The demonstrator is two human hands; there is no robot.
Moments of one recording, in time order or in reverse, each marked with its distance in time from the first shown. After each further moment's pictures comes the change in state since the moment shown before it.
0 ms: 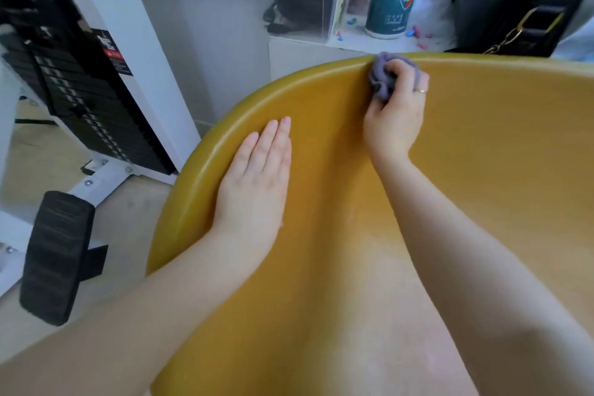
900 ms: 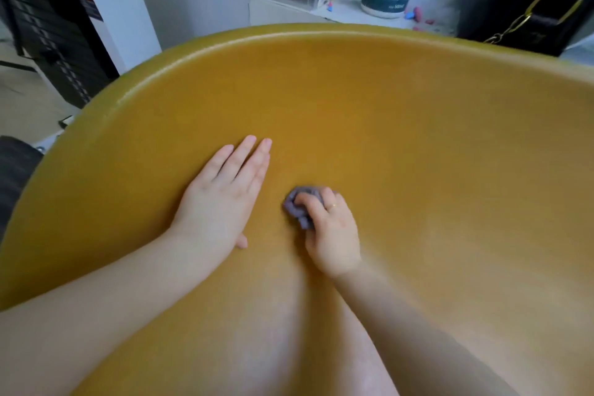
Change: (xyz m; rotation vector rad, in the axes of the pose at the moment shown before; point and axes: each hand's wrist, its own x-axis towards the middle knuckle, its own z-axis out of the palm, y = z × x) left_hand 0.004 0.056 0.028 -0.052 -0.101 0.034; right_hand -0.131 0.086 -0.037 0.026 -0.624 -0.442
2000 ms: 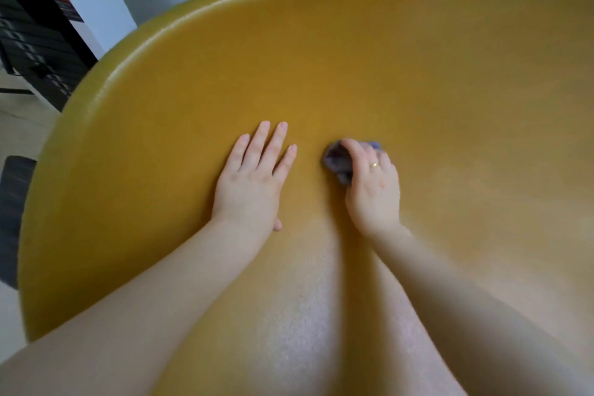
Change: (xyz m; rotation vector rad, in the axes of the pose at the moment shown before) left_hand 0.007 0.024 0.014 -0.036 -0.107 0.001; right_hand -0.012 0.020 -0.006 -0.227 0.118 0.165
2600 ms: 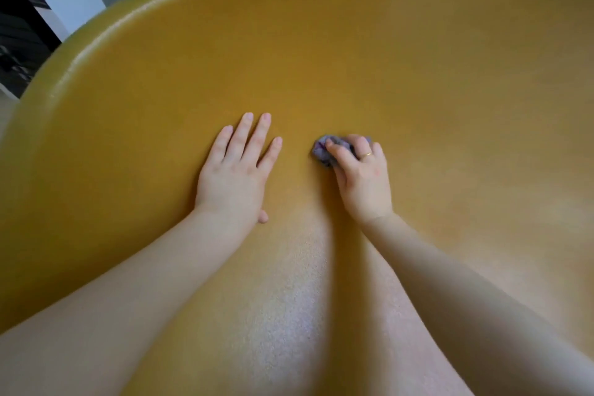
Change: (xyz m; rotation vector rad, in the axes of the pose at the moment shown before) left_hand 0.001 0.003 0.003 0.026 -0.003 0.006; right_hand -0.001 0.012 -0.003 0.004 0.001 0.031
